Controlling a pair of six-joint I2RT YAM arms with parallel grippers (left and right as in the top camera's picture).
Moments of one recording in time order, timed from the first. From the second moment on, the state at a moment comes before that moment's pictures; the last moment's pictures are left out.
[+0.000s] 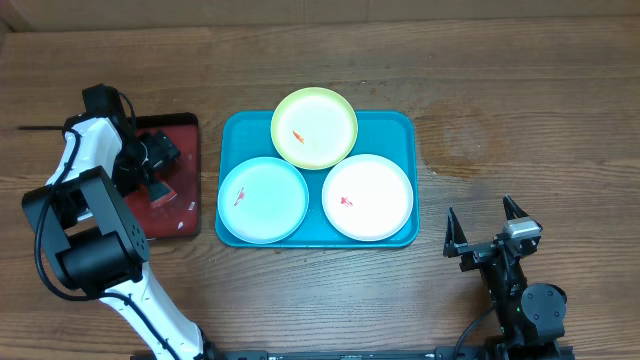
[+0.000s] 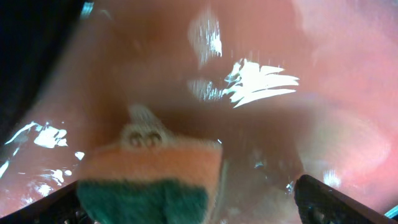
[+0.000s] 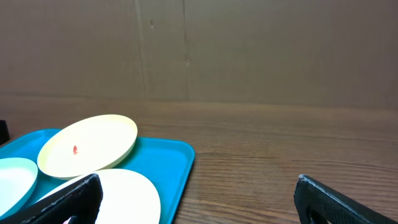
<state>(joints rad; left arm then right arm) 0.37 2.11 1.50 -0.81 0.00 -0.37 0.14 0.01 0.02 -0.04 -0.05 0.04</state>
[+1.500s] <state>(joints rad) 0.38 2.12 1.50 -1.00 0.05 -0.36 0.14 0.01 0.02 -0.04 -0.05 0.04</state>
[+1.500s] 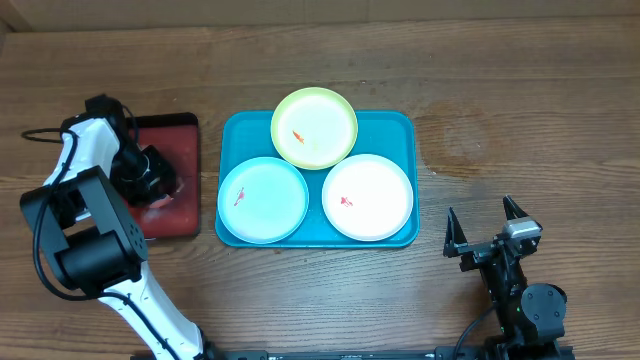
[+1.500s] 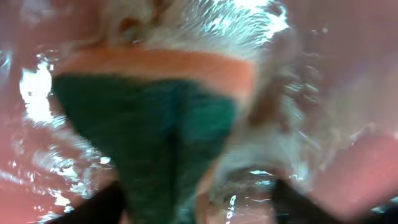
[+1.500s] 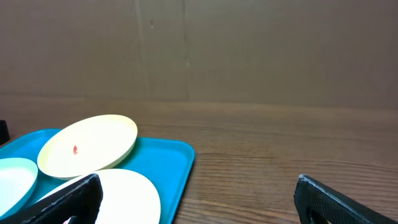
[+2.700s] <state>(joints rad) 0.37 2.14 2.14 -1.49 0.05 -0.33 0.14 0.01 0.02 -0.04 -0.05 0.04</state>
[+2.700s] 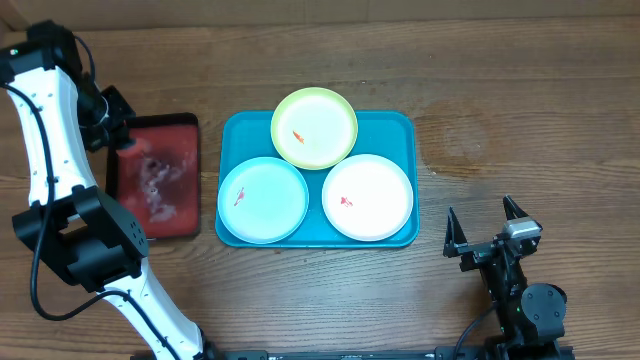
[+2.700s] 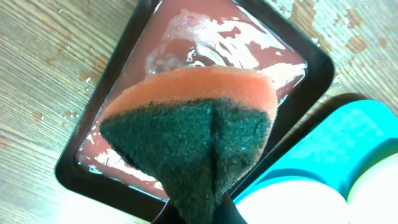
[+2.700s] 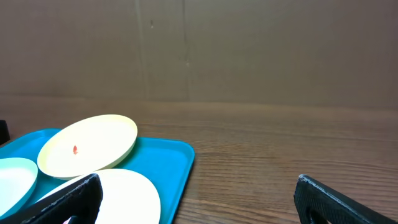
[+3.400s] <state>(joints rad) 0.40 2.15 2.21 -1.60 0.11 -0.29 0.14 0.01 0.02 -0.03 -0.05 0.04</state>
